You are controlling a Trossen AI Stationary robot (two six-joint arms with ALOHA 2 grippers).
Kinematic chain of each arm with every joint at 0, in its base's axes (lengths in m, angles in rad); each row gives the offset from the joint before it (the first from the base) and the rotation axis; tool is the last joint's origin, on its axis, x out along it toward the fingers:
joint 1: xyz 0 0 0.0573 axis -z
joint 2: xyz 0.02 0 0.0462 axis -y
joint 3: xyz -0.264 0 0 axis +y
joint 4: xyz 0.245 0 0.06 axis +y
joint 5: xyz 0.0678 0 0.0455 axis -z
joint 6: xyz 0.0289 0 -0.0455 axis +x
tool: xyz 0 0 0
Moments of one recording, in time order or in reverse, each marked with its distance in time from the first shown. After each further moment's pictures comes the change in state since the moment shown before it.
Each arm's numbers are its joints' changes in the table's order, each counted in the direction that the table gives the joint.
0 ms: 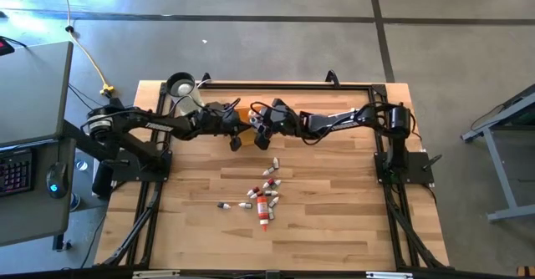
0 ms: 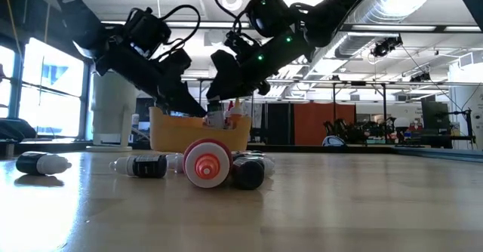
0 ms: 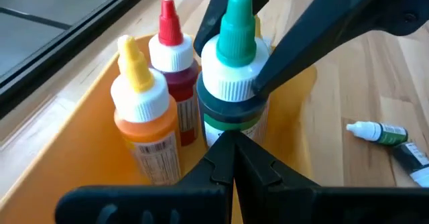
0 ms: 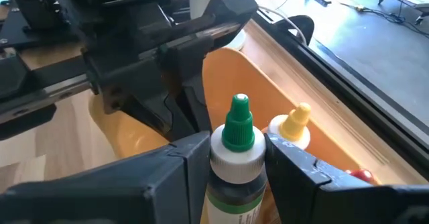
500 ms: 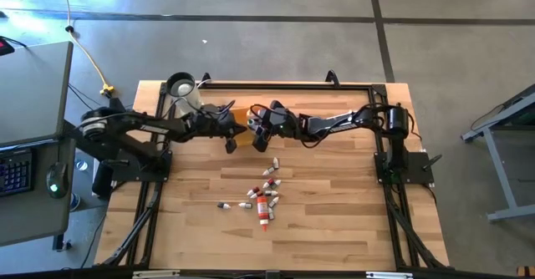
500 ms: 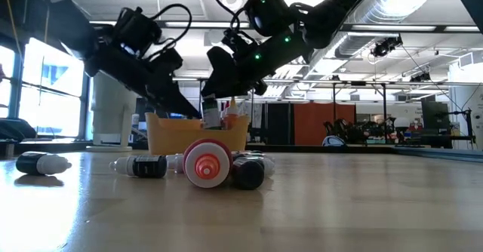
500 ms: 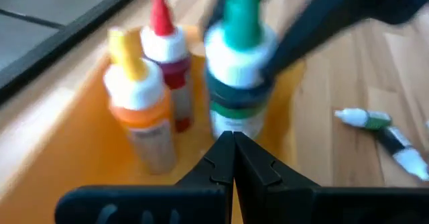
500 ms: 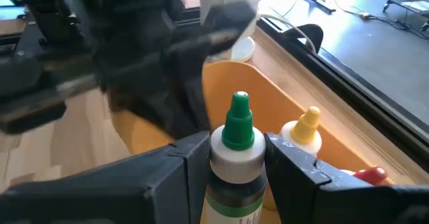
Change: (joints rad) left arm -0.001 0.060 0.072 -0.022 0.026 -0.005; right arm -0.007 -0.003 0.002 -0.078 0.004 0.011
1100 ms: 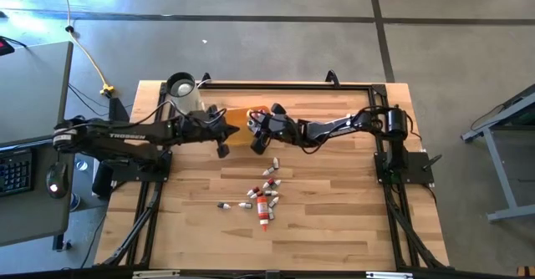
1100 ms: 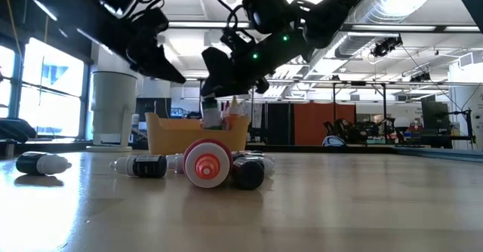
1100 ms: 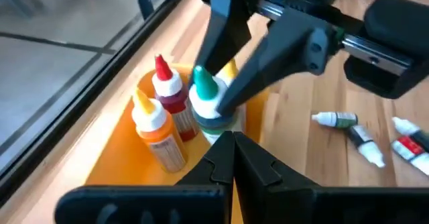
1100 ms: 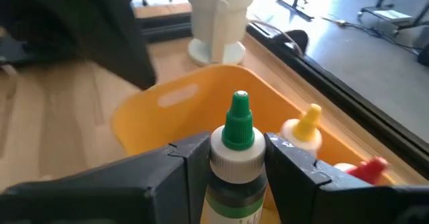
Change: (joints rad) left arm 0.177 0.349 -0.059 0.403 -0.270 0.038; right arm -0.042 -0.006 0.005 -0.042 0.125 0.006
